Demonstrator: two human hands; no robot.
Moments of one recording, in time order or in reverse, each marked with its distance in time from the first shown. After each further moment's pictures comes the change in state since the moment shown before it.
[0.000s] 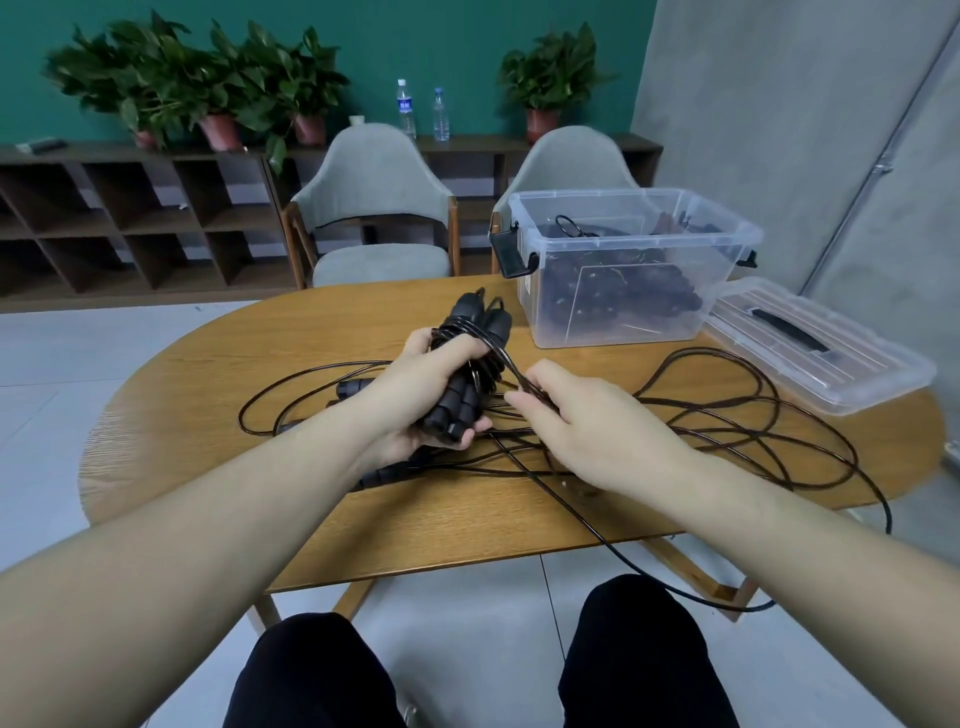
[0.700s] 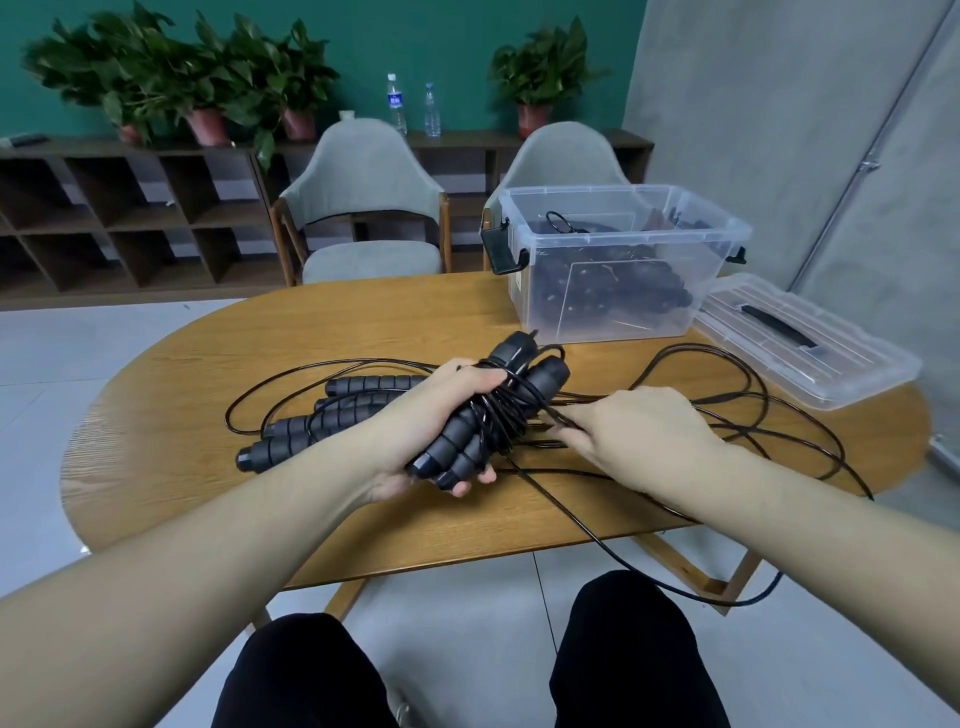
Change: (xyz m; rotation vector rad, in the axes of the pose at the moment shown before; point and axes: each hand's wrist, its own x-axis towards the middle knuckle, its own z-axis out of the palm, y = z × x) left_hand -0.001 -0.023 0.004 0.087 -0.263 -0.012; right_hand -0.011 0.042 -0.005 -0.611 -0.099 0.004
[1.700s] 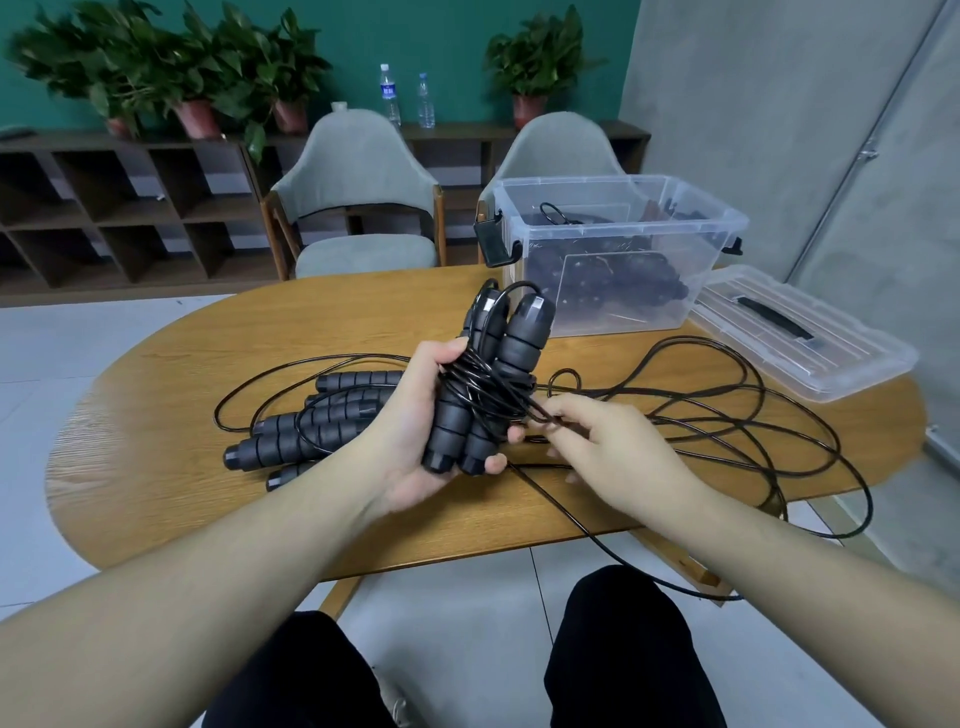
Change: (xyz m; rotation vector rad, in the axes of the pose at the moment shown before) left_hand 0.001 -0.006 0.020 -0.430 -0.173 0.076; right_hand -0.013 -0.015 0.026 0.892 0.073 0.195
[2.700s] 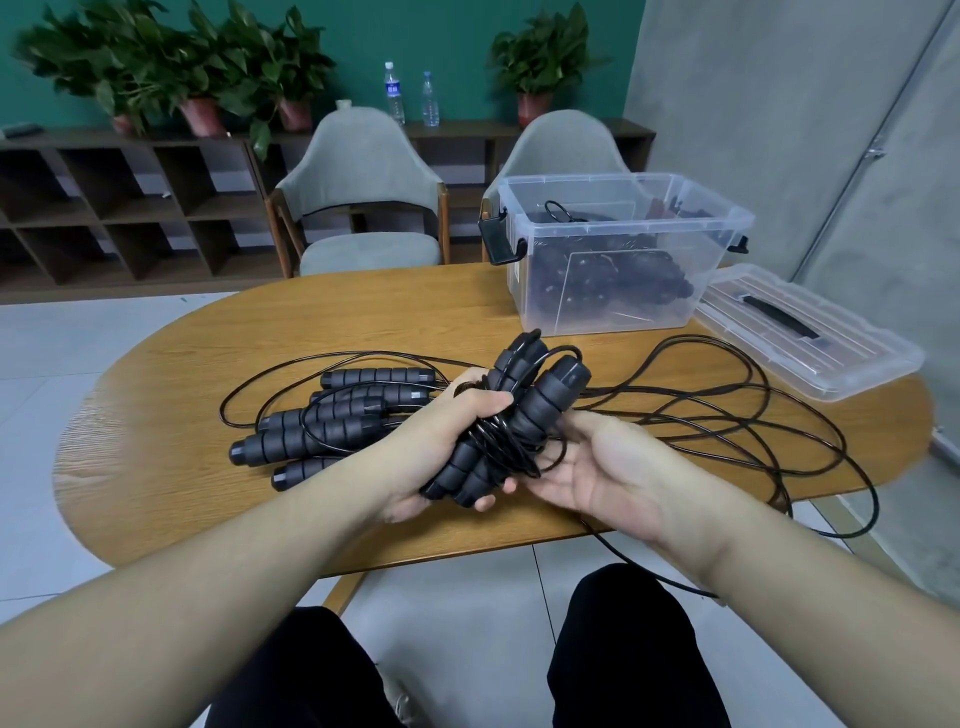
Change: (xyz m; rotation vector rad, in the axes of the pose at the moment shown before) left_hand -0.006 -0.016 -0.012 0.297 0.016 -0.022; right_hand 0.003 -0.027 0.010 1.288 -0.063 0.816
